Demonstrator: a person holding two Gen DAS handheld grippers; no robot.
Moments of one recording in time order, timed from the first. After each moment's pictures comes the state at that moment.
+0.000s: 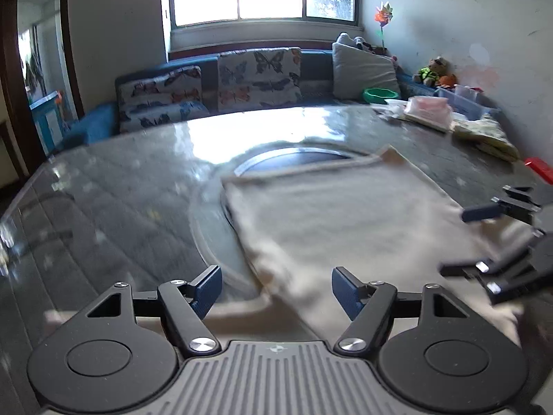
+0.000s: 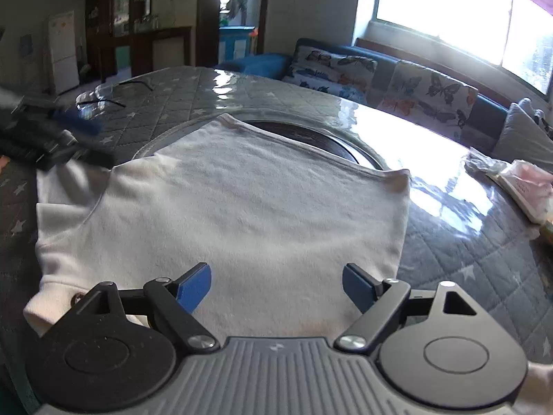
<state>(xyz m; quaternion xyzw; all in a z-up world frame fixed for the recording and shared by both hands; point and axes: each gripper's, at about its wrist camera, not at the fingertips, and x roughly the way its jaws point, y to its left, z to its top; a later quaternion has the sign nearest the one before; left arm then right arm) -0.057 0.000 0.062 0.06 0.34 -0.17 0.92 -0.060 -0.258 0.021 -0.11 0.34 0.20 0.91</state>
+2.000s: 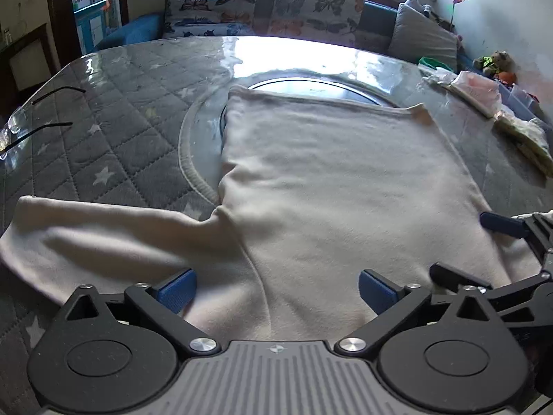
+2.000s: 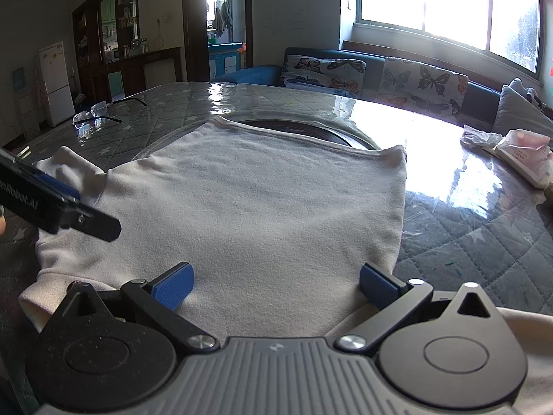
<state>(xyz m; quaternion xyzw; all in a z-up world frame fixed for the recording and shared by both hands) -0.051 -0.036 0.040 -0.01 0.46 -0.06 0.89 -0.071 -0.271 0.002 -0.07 0.33 0.20 0.92</state>
